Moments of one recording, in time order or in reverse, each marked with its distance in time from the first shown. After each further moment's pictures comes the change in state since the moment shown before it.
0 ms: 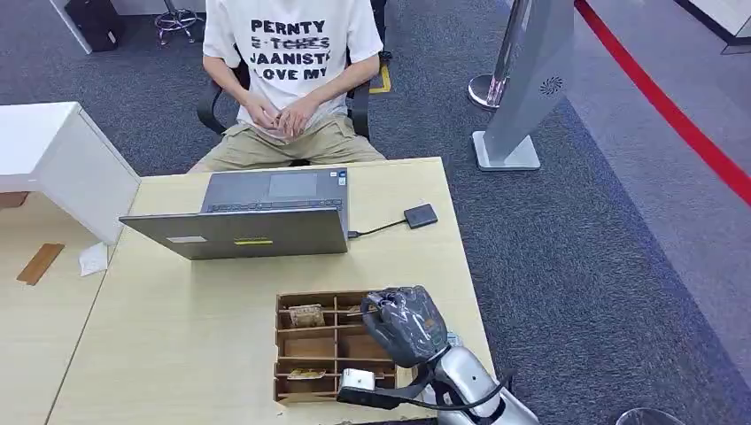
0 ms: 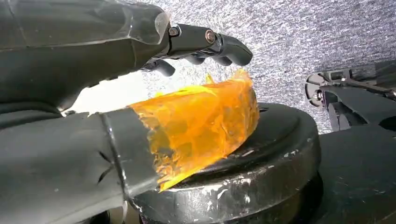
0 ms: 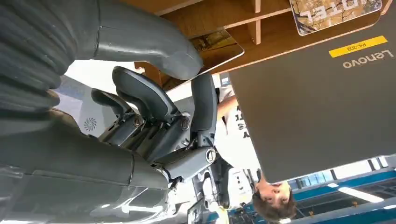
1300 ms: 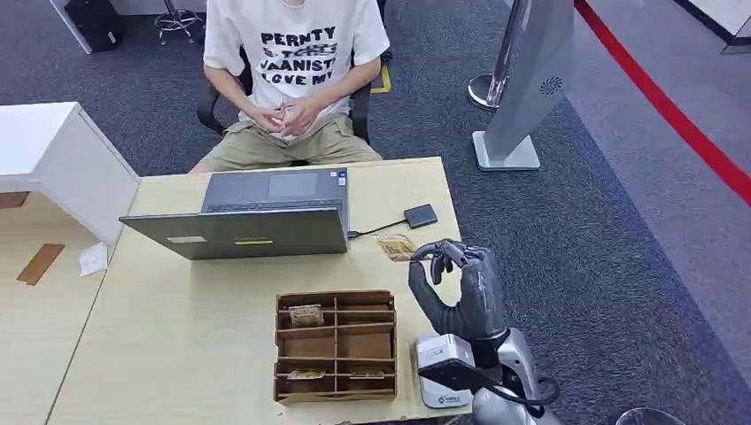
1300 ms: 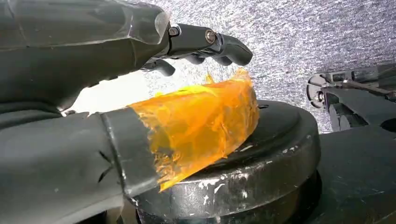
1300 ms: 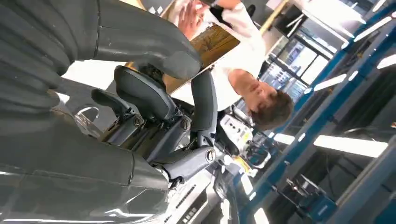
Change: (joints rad) left arm 0.000 -0.013 0.000 0.000 0.010 0.036 0.010; right arm 0.091 0.000 -0.196 -0.401 -0.447 -0.032 -0.196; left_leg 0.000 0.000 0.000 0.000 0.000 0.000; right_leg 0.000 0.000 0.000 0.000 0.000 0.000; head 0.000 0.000
